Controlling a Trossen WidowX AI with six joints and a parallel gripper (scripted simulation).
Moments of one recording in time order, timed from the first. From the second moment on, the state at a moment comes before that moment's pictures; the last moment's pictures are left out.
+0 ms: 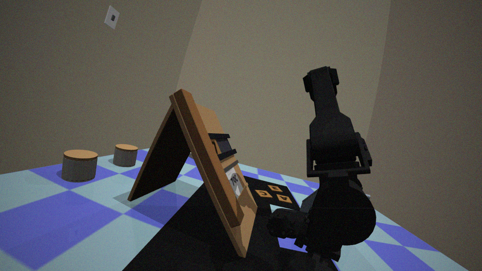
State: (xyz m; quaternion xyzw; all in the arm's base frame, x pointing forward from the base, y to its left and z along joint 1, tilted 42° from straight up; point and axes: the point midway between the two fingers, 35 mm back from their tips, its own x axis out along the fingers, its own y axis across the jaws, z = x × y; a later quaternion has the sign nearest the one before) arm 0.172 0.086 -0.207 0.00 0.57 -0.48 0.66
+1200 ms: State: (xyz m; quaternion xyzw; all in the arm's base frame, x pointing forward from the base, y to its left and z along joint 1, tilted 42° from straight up) arm 0.171 0.089 -0.203 -0.01 0.57 -0.48 0.66
